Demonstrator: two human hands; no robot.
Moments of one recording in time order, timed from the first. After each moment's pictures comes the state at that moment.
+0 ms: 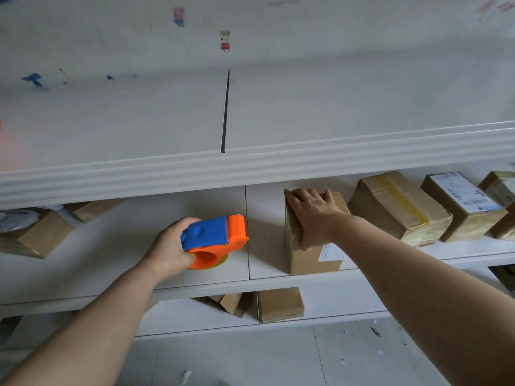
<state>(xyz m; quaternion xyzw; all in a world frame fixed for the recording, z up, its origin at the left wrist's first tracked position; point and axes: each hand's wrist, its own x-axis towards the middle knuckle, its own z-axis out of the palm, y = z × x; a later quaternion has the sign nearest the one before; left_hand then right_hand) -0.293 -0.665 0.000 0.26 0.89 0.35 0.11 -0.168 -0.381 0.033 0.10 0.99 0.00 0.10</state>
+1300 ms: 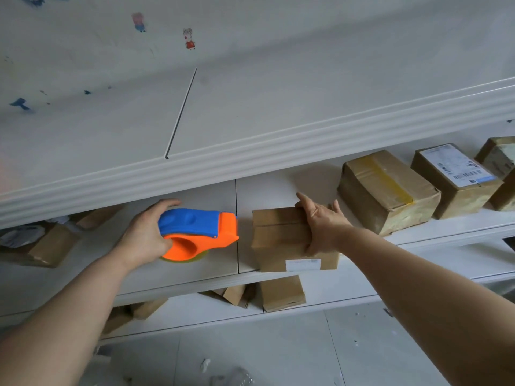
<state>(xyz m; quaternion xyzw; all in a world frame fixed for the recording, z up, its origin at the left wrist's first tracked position) -0.291 -0.647 0.050 0.30 0.92 0.25 0.05 -0.126 -0.331 -0.026 0.14 0.97 -0.17 0.07</state>
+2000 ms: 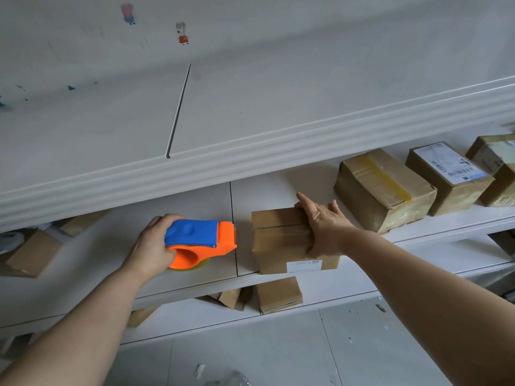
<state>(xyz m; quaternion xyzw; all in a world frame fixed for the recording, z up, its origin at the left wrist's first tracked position) -0.311 -0.652 -0.002 0.31 0.92 0.24 0.02 -0.121 -0.334 -0.025 0.13 0.97 -0.18 0.06</state>
